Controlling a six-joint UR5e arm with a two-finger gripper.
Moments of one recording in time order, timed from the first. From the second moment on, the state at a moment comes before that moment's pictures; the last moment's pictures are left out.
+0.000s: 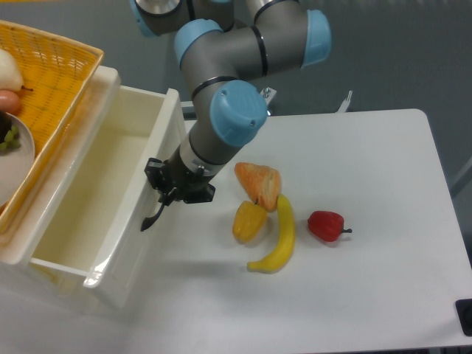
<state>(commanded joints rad) 2.38 -1.87 -1.48 -1.52 1.11 0.62</state>
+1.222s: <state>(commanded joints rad) 2.48 -1.89 -1.46 -1.52 1.14 0.69</state>
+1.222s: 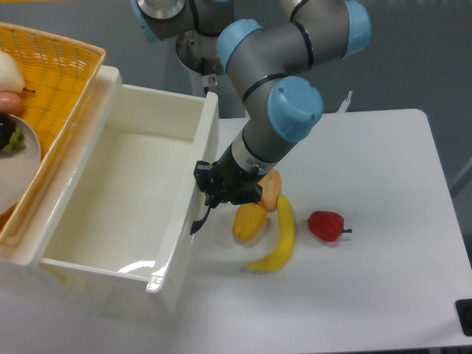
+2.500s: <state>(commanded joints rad) 2.62 -1.88 -1.43 -1.52 1.11 0.77</state>
